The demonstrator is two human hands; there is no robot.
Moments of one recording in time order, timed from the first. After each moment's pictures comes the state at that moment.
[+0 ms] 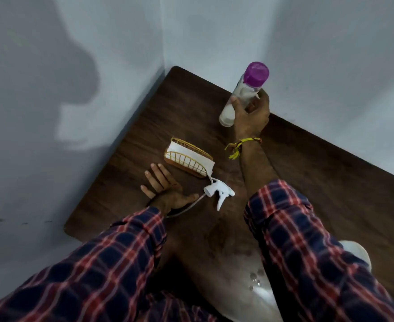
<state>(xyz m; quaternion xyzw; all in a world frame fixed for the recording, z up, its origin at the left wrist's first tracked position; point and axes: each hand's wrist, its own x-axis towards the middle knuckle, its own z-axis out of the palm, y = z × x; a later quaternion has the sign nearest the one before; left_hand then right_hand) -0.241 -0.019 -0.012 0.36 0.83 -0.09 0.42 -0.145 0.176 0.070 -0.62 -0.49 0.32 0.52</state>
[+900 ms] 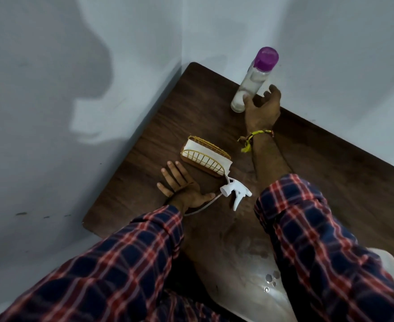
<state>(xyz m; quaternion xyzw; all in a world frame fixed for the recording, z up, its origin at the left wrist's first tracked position) -0.240 -0.018 -0.016 0.36 0.82 -0.06 0.44 -0.160 0.190 0.052 -0.67 -0.53 0.29 0.42</state>
